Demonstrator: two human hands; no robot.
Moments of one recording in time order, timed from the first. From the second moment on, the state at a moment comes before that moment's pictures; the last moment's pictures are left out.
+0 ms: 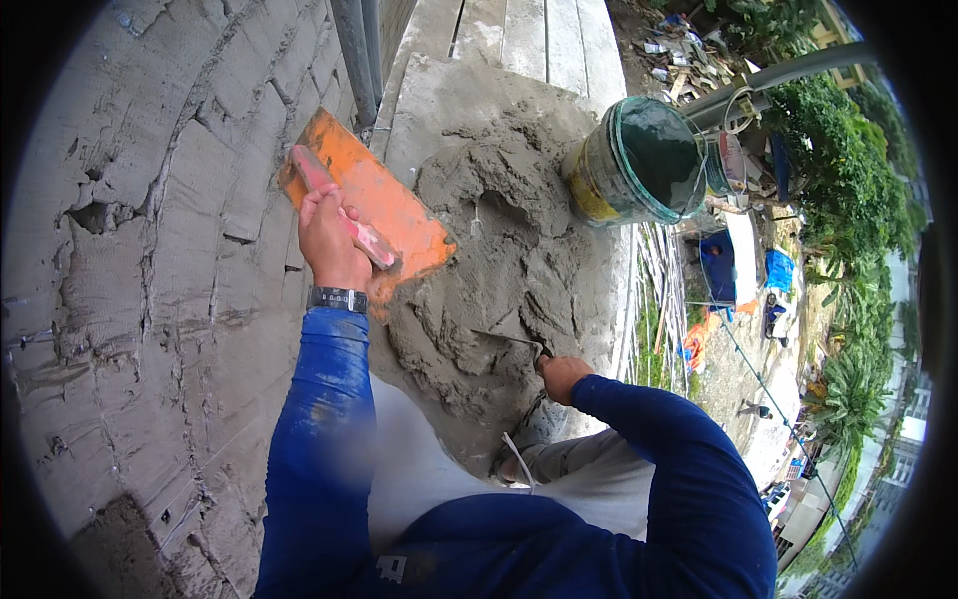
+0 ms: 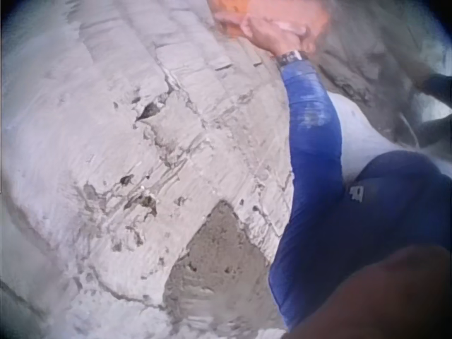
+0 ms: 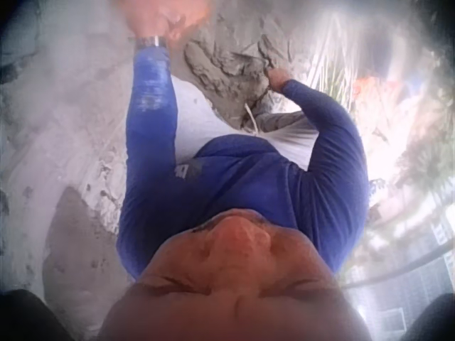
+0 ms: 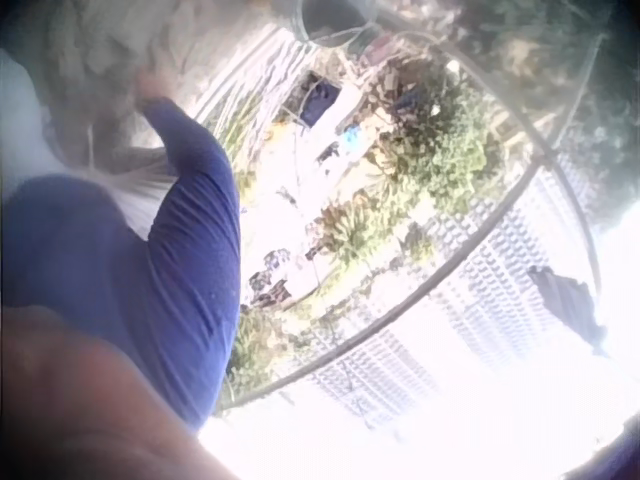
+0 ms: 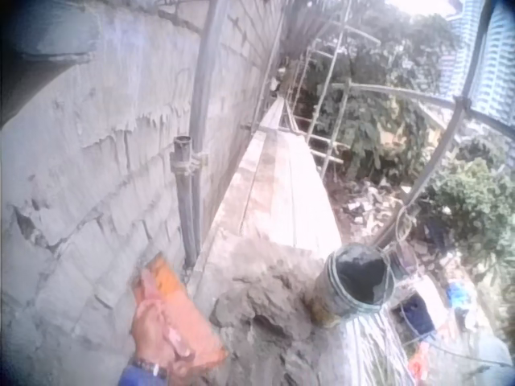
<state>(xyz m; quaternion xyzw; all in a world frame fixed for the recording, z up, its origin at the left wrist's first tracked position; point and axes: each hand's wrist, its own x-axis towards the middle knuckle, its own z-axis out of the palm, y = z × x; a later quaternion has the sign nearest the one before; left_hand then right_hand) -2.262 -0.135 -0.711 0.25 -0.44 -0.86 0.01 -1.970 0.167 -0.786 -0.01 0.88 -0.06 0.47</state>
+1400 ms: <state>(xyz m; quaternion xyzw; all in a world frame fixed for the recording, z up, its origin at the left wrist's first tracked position) -2.264 -0.076 -0.716 0.27 -0.43 -0.86 -0.02 -1.954 0.174 -0.745 0.02 0.88 0.03 0.48</state>
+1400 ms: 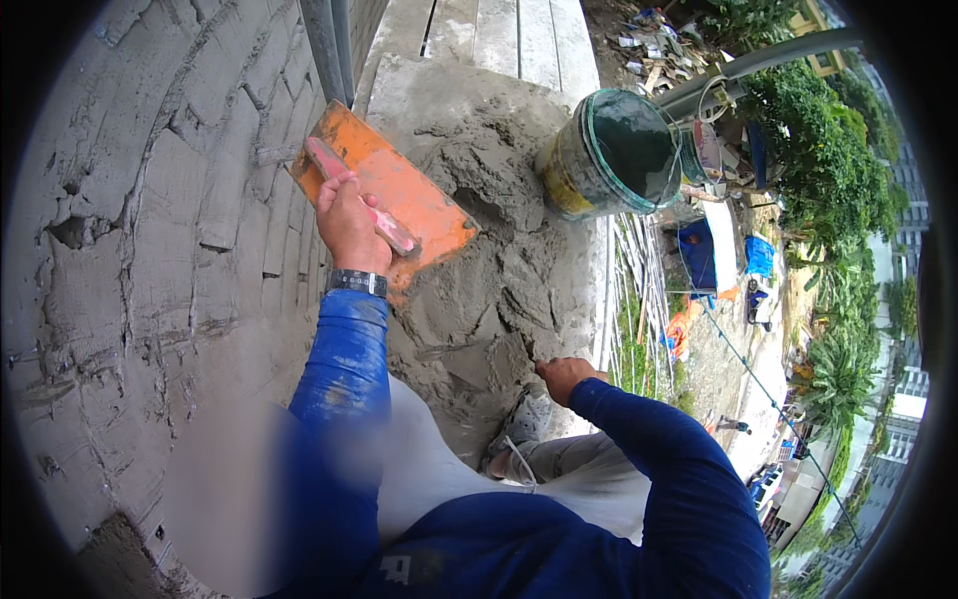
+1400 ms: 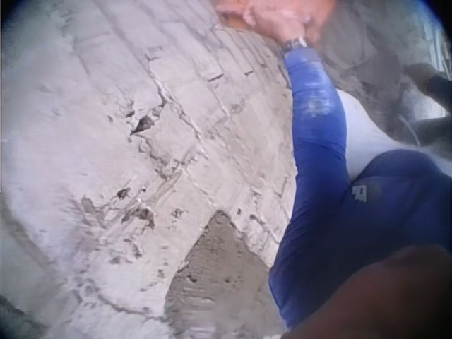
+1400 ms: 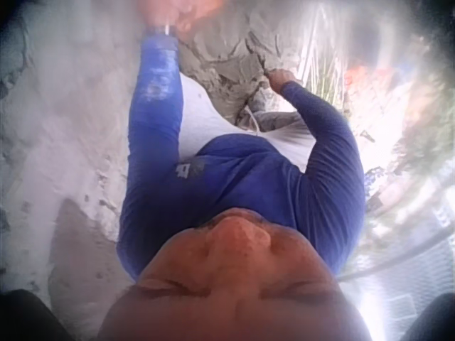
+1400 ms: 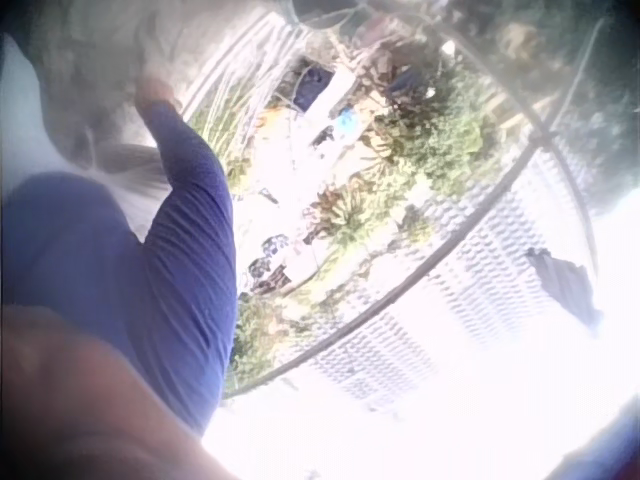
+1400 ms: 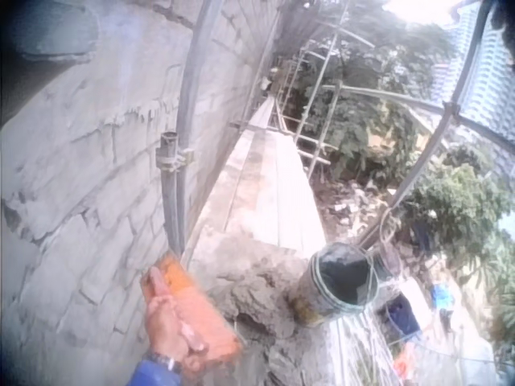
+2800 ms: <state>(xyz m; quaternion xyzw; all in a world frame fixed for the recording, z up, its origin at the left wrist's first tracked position) -2.260 -0.131 -0.716 0.27 -0.42 -0.87 0.04 -2.009 0.226 -0.793 0.22 0.92 -0.23 0.25</state>
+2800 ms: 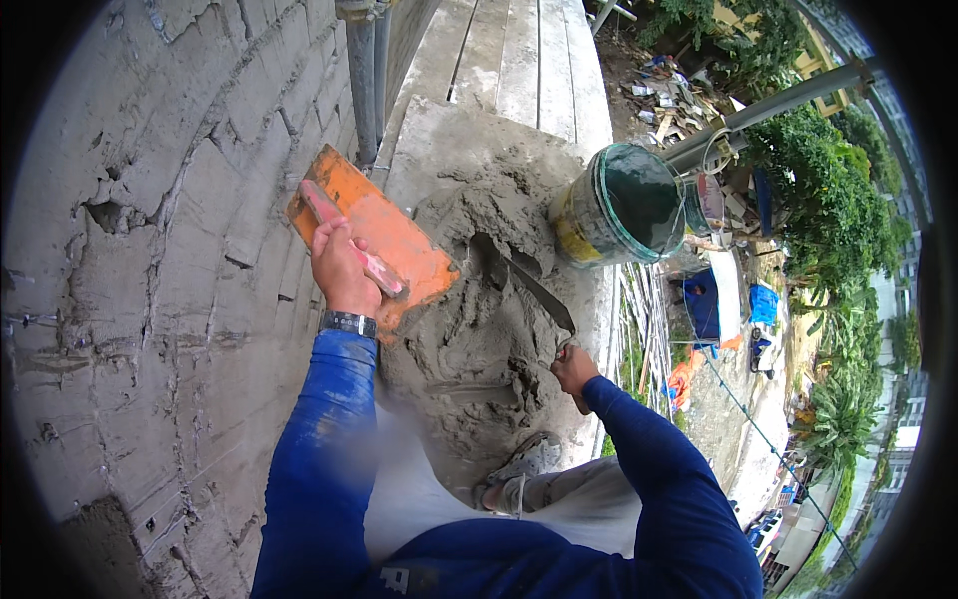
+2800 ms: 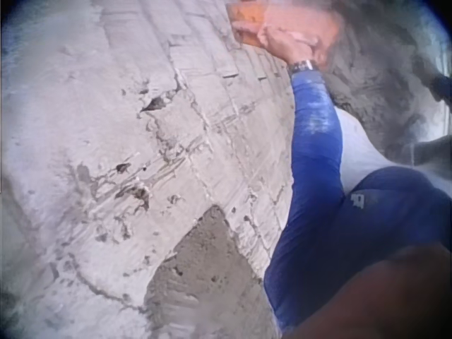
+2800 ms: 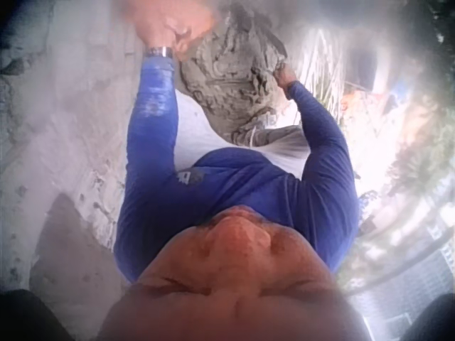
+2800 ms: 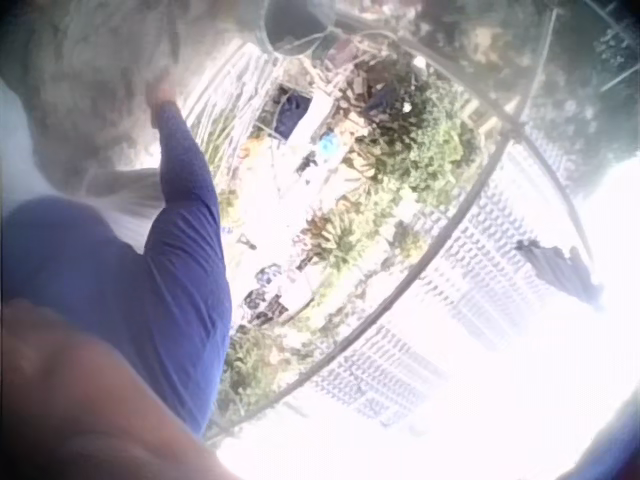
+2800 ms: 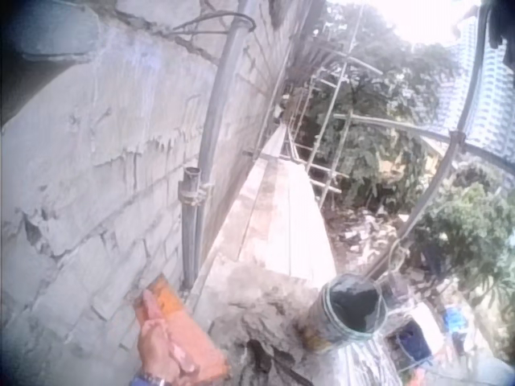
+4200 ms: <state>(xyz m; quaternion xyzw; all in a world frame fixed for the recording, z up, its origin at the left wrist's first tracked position) -2.251 -0.137 -0.711 0.28 -0.43 -0.86 0.02 -2.053 0.265 -0.804 0.23 0.85 -0.22 0.42</state>
